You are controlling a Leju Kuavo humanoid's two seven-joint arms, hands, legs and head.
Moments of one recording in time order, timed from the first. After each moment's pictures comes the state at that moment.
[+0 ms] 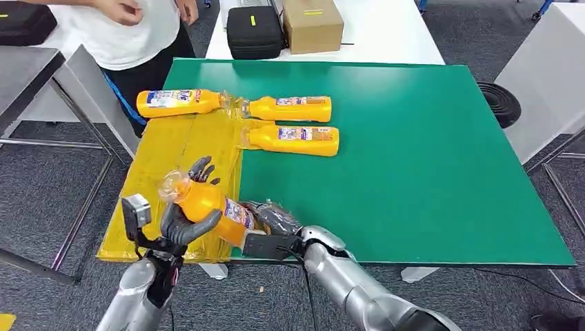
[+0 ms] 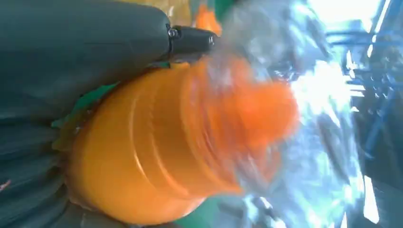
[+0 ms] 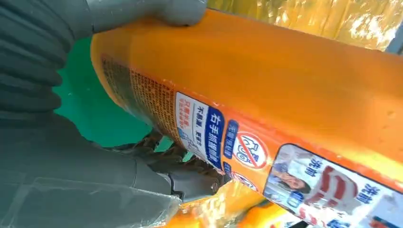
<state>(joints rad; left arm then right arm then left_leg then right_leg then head) -0.19 -0.08 -0.23 -1.25 0.09 -0.25 -0.38 -0.57 0.27 0.53 -0.51 0.71 0.00 -0.65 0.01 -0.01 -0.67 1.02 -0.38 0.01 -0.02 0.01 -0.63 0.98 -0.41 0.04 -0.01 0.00</state>
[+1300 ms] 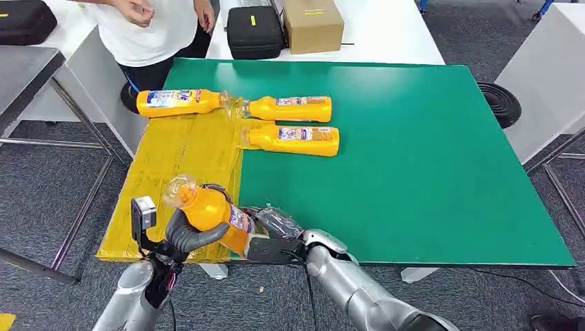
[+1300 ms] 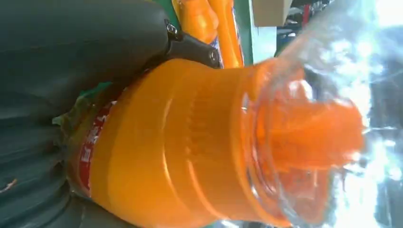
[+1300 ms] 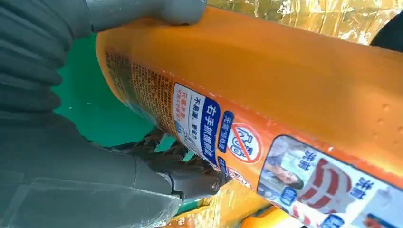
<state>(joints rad) -0.19 -0.05 -0.24 -1.20 0.17 -0.50 -0.37 -0.55 0.27 0.52 -0.52 0.68 0.03 -0.68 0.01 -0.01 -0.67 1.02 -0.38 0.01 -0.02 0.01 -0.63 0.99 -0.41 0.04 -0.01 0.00</state>
